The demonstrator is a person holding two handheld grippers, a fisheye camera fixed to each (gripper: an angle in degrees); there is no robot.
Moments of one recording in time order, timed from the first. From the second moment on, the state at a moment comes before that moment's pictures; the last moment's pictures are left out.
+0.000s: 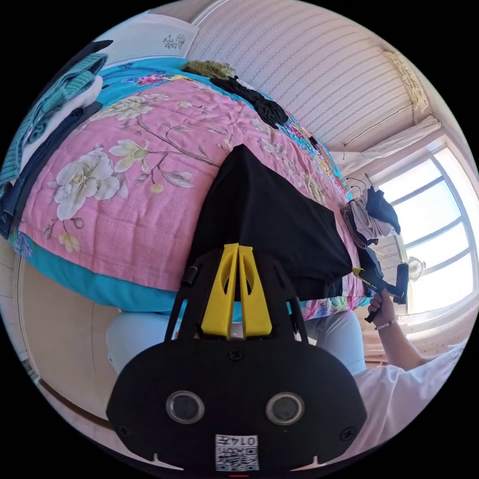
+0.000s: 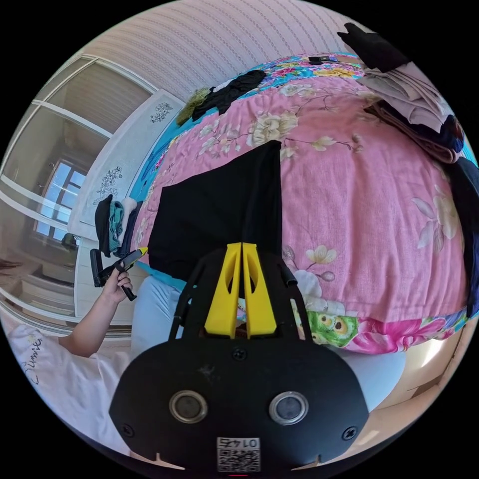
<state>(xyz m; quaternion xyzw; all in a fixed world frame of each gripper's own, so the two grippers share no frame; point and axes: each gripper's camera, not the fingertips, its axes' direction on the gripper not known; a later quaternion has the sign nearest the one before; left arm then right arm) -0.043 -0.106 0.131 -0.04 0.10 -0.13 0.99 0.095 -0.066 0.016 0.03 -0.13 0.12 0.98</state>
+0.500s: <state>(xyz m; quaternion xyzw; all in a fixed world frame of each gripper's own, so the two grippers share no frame) -0.012 -0.071 0.155 -0.09 0.02 -0.07 0.99 0.058 -0.075 0.080 -0.04 -0.12 0.14 0.98</state>
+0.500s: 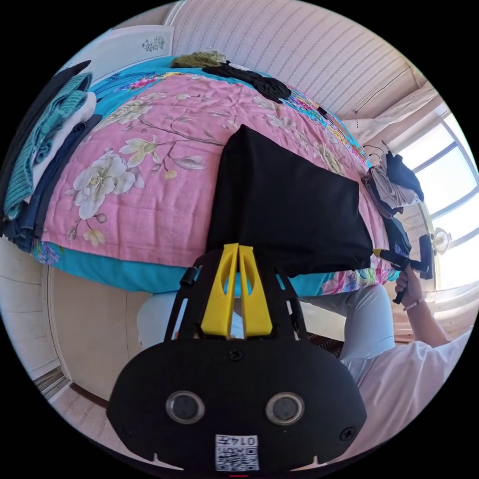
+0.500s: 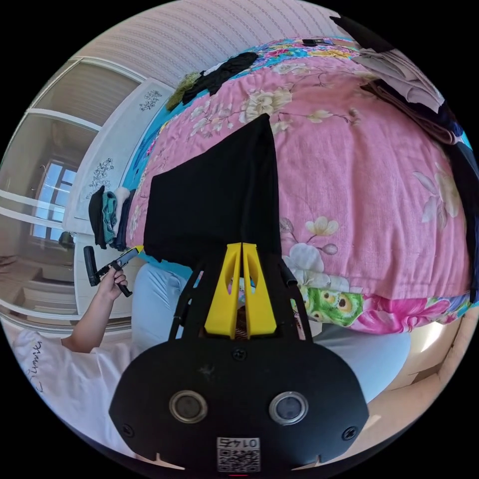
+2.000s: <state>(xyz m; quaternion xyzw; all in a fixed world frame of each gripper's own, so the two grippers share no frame) 0.236 0.052 0.298 -0.03 0.01 0.27 0.96 -0.193 -0.314 0.267 -0.13 0.14 -0.19 0.96</state>
